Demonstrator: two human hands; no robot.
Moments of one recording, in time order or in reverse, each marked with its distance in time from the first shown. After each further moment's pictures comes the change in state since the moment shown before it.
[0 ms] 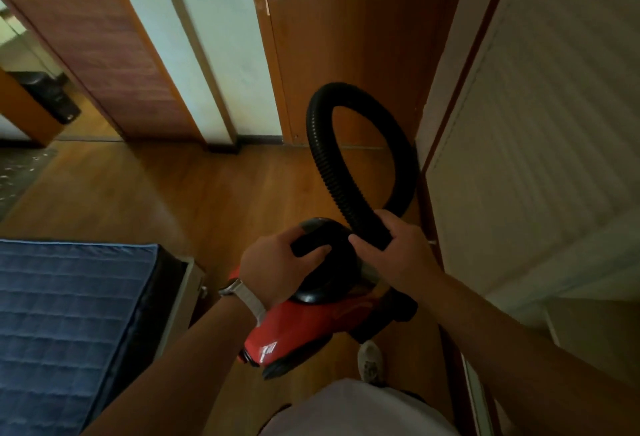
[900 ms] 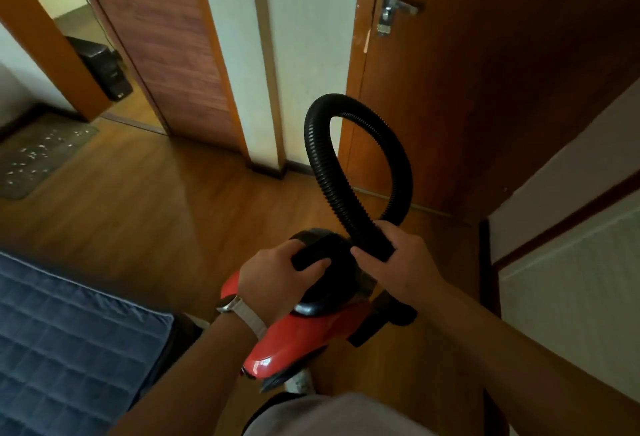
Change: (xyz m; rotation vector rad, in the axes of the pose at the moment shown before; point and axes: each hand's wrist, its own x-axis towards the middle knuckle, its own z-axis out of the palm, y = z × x) left_hand 0.332 -0.176 -0.098 -0.001 0.134 -0.251; right_hand 0.413 -0.065 0.139 -0.080 -0.282 -0.078
